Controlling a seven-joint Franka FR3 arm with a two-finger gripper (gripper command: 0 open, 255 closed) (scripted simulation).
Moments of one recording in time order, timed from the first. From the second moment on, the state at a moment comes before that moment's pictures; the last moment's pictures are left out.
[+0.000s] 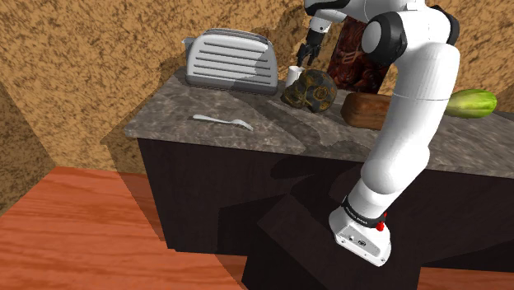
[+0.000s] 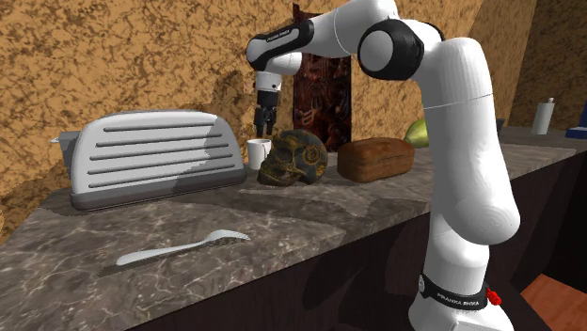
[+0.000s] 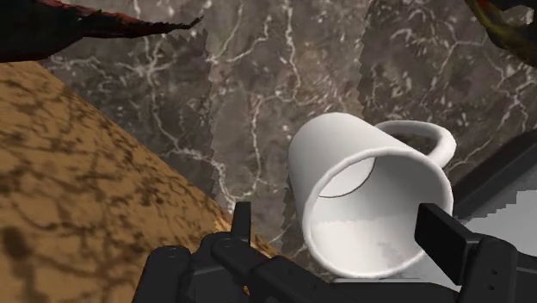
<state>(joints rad) -0.19 0.27 -0.49 -1.49 0.23 1.78 -0.63</state>
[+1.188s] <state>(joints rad) -0.21 0.33 -0.49 -1.53 0.27 1.86 -0.66</state>
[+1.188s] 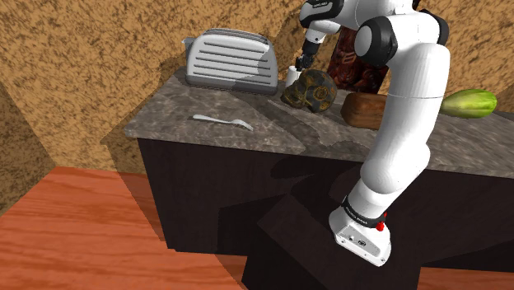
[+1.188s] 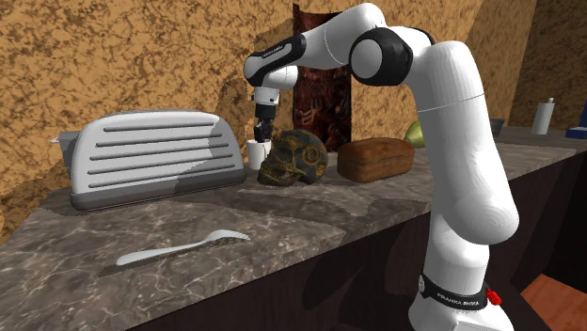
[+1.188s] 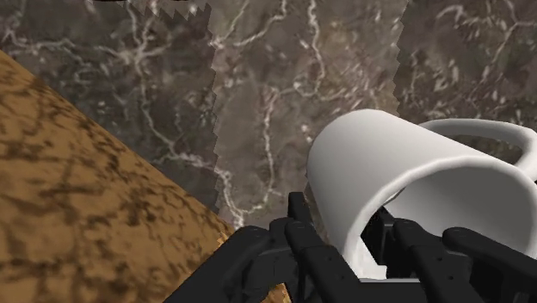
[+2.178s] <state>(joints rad) -0.22 0.32 -0.49 -1.45 0.26 1.78 -0.65</state>
